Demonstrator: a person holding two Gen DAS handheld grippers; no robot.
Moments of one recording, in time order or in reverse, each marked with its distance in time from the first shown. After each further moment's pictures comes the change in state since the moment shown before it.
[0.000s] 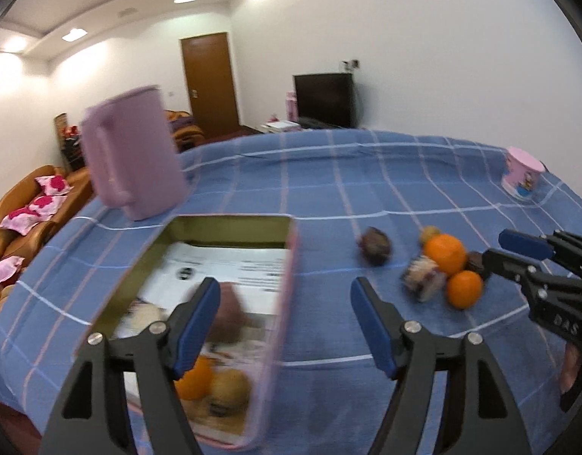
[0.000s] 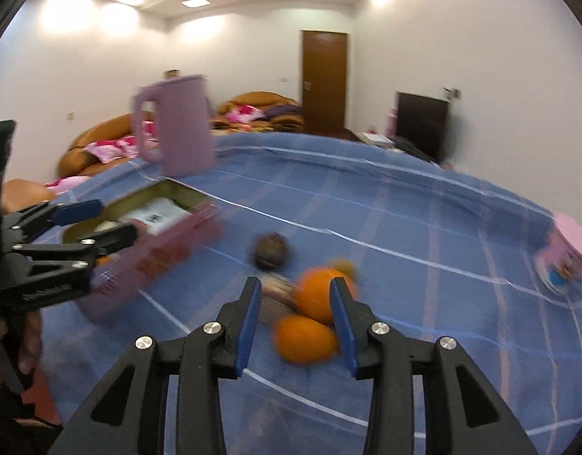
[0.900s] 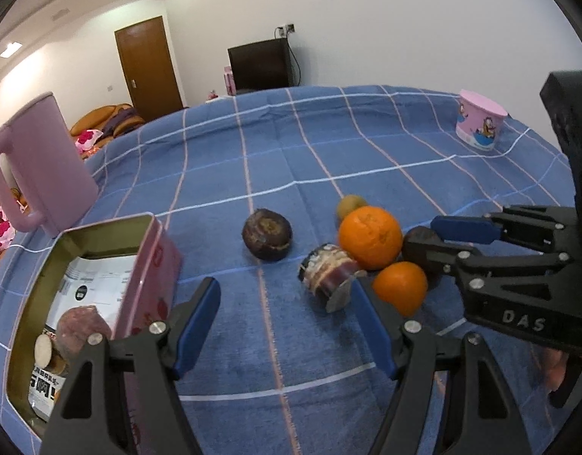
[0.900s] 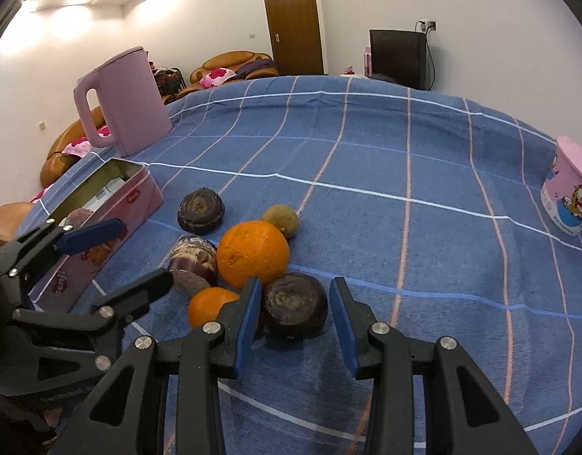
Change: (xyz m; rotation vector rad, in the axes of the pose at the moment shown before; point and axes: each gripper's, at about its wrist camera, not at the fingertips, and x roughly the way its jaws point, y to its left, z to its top) left arm 0.049 -0.075 0.010 0.145 0.124 -0.150; right arm 0.039 -0.033 -0.001 0.124 0.187 0.048
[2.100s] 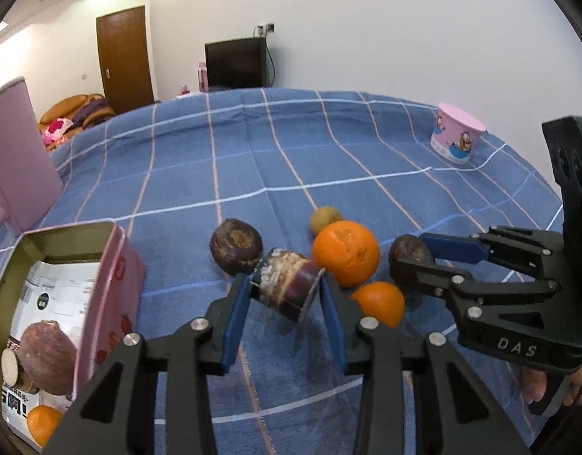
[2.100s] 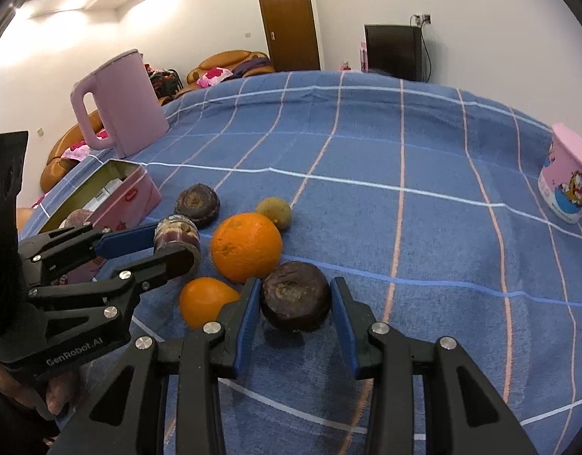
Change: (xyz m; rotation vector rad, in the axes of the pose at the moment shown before) left arm 0.007 0.006 0.007 -0.031 -0.015 -0.155; right arm -0.008 -0.002 -0.005 0.003 -0.016 -0.014
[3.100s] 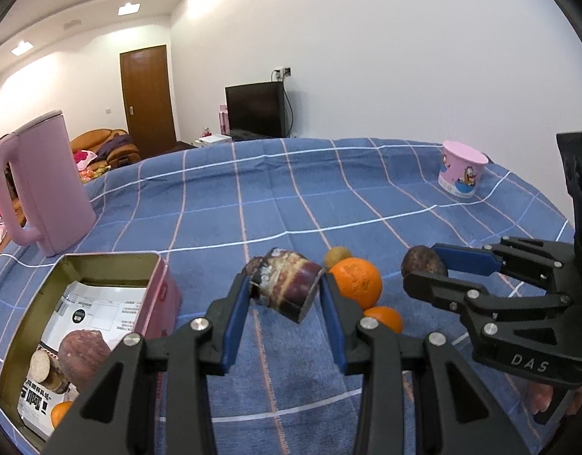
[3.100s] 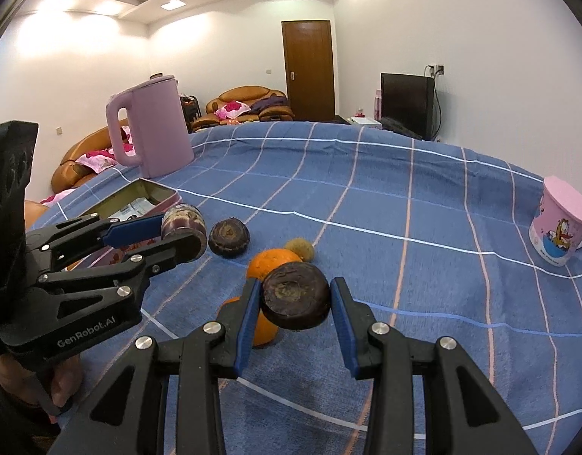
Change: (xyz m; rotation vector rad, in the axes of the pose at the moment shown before) left arm -0.034 0.000 -0.004 -0.004 -0.180 0.085; right arm -0.029 0.017 -0.003 -0.088 -0.162 0.008
